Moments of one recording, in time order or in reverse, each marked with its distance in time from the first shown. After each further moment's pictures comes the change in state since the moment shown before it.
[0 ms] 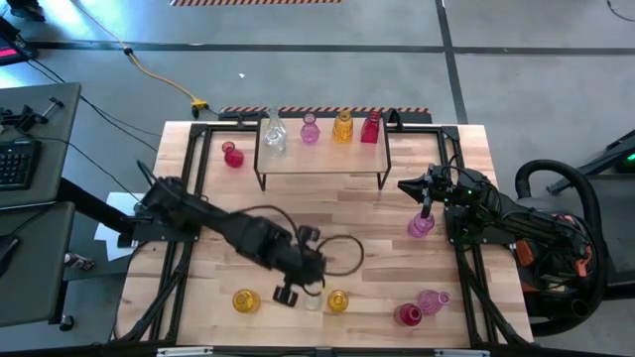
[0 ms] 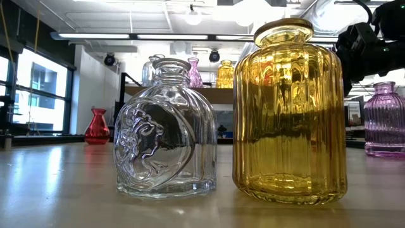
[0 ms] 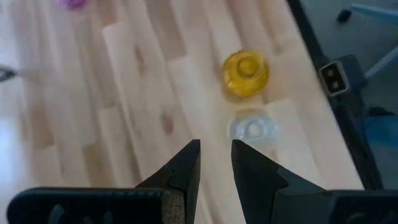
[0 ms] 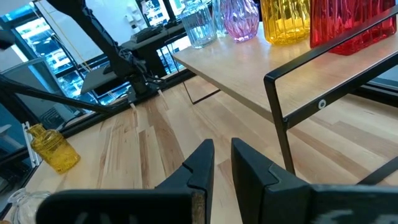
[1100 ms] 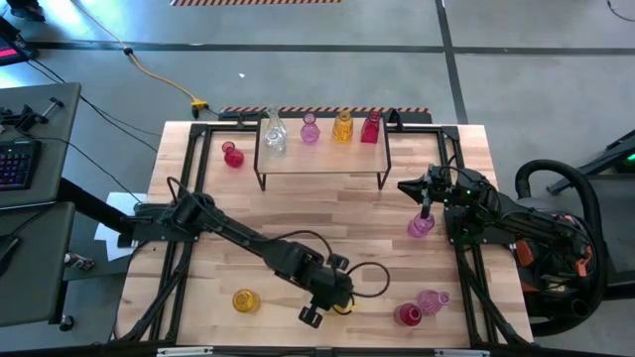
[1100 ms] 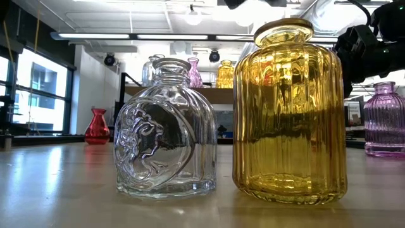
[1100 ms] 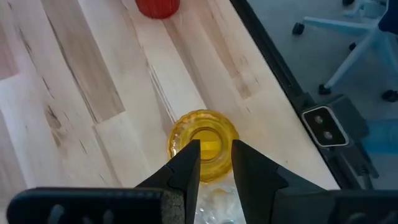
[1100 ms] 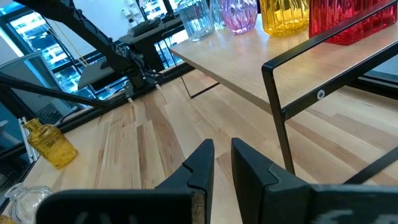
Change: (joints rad) left arm 0.005 0.248 0.000 0.314 0.171 0.082; right arm 0.000 0.007 0.000 -0.020 0.000 0.000
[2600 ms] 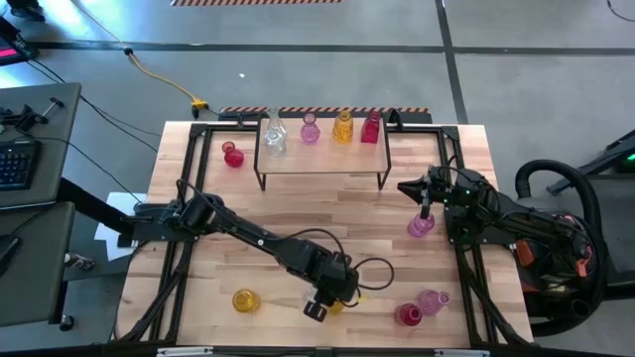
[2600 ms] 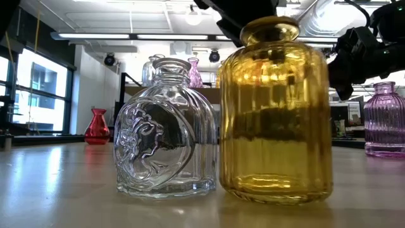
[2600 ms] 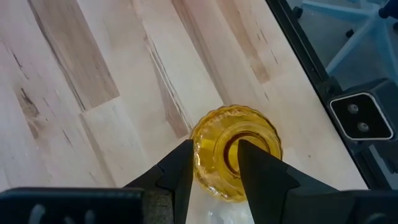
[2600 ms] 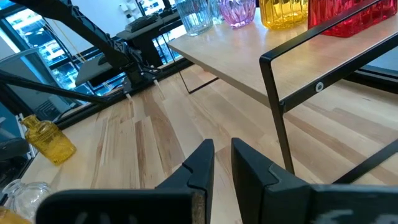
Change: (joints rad) left arm 0.043 0.069 0.000 -0.003 0.061 0.023; right arm 0.000 0.000 0.000 -0.019 0.000 0.000
